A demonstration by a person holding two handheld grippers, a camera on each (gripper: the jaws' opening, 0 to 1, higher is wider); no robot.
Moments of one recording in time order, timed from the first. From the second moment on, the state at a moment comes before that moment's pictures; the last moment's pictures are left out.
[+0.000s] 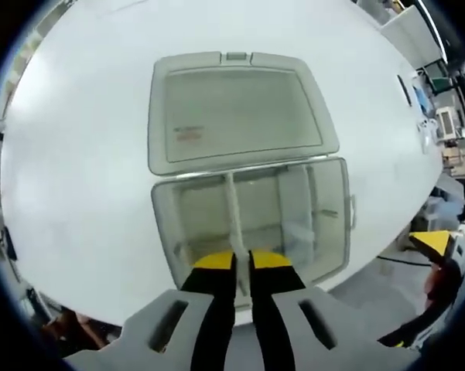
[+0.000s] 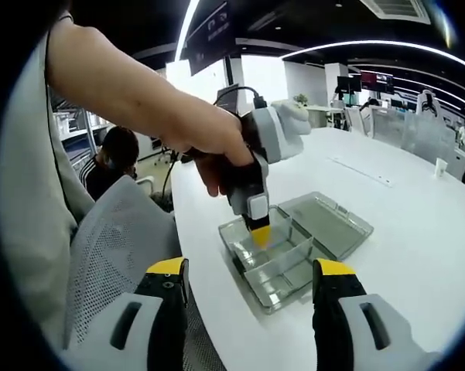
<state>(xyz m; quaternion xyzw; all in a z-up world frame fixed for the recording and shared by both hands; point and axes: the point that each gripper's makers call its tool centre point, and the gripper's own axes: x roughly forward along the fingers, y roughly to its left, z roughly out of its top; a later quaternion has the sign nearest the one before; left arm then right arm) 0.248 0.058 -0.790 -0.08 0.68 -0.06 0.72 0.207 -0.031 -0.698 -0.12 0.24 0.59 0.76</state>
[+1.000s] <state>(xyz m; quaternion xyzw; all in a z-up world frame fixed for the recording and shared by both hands) 0.247 0.060 -0.794 -0.04 0.69 -0.05 0.73 0.205 -0.033 -0.697 -0.12 0.24 0.59 0.76</state>
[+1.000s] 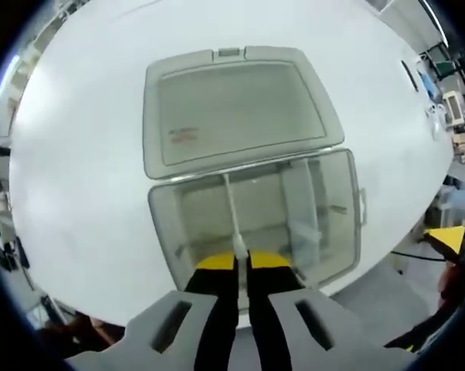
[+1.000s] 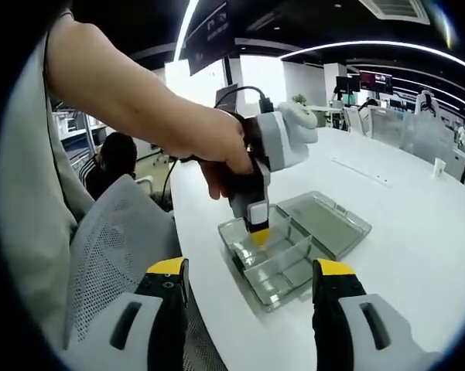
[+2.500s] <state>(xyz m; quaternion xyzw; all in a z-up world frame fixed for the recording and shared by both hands) 0.249 0.060 -0.772 -0.07 0.59 -0.13 0.79 0.194 -0.048 -0.687 -0.15 0.25 0.58 0.76</state>
